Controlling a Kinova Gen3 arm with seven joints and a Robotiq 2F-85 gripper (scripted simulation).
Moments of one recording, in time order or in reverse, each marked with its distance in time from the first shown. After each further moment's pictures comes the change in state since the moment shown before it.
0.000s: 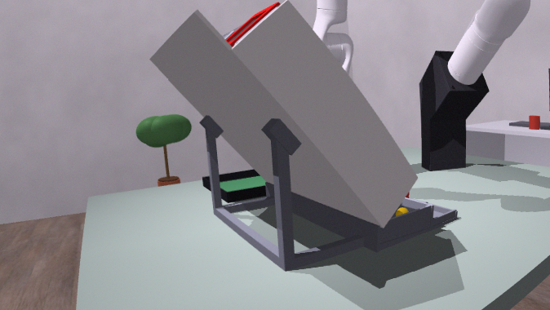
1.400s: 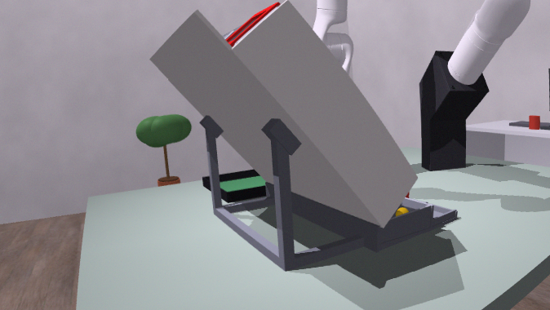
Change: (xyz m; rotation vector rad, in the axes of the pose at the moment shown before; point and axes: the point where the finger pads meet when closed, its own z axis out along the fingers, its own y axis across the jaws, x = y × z) arm 0.000 0.000 0.000 0.000 0.000 0.000
